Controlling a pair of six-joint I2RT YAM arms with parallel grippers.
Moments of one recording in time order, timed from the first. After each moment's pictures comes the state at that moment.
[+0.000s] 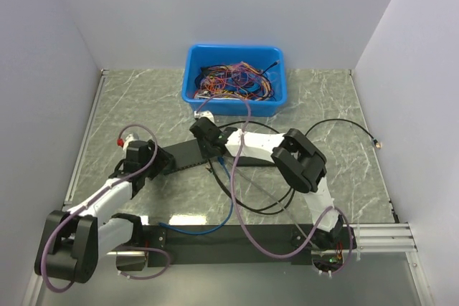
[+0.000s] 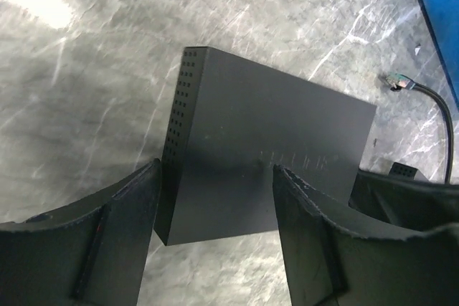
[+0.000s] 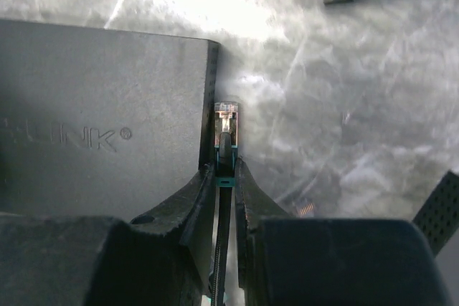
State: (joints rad) left arm -0.17 1.06 0.32 0.02 -0.02 -0.93; right arm 0.94 2.09 1.46 -0.31 0.22 0.49
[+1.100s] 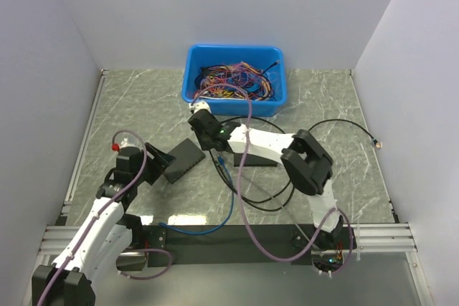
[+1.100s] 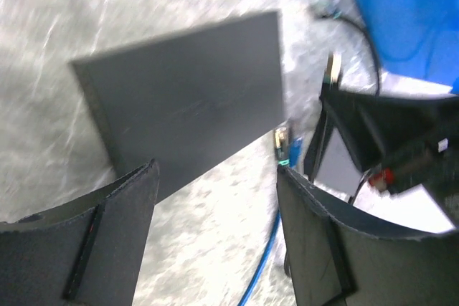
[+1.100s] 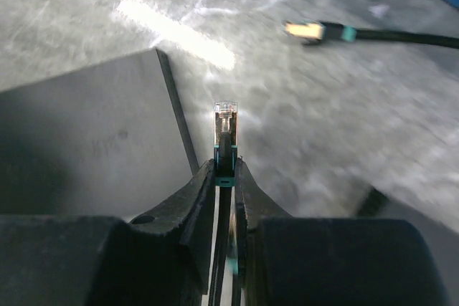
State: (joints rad) left arm -0.17 0.67 0.31 -0.29 0.11 -1.01; right arm 0.94 2.07 1.55 -0.34 0.30 0.33
